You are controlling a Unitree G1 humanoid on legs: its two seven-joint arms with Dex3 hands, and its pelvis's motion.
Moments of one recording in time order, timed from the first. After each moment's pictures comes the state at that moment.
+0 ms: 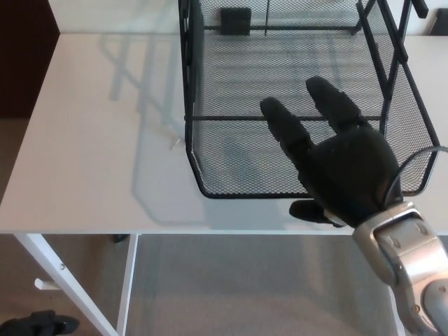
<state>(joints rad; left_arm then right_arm) 0.23 0.59 -0.09 0.33 0.18 0.03 -0.30 -0.28 -0.34 0.43 -0.08 -1.36 0.08 0.06</state>
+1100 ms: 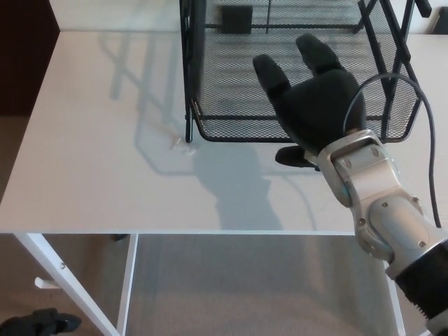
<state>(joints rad) 0.23 0.60 -0.10 0.33 0.18 0.03 -0.30 -0.63 -0.27 0.54 0.31 -1.34 0.21 0.11</state>
